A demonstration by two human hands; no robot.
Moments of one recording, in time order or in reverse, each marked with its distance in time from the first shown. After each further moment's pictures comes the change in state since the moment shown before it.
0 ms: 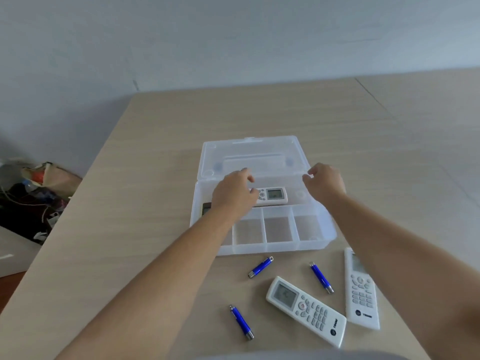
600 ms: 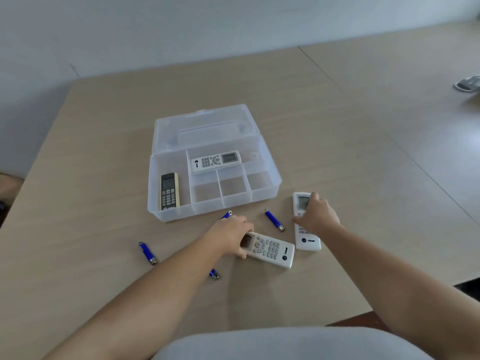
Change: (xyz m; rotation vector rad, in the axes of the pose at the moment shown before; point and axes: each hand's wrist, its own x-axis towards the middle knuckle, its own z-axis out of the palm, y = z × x) left_hand -0.113 -0.003 0.117 0.476 -0.653 0.484; right_hand -0.143 0.147 0.002 -0.190 -0.181 0.290
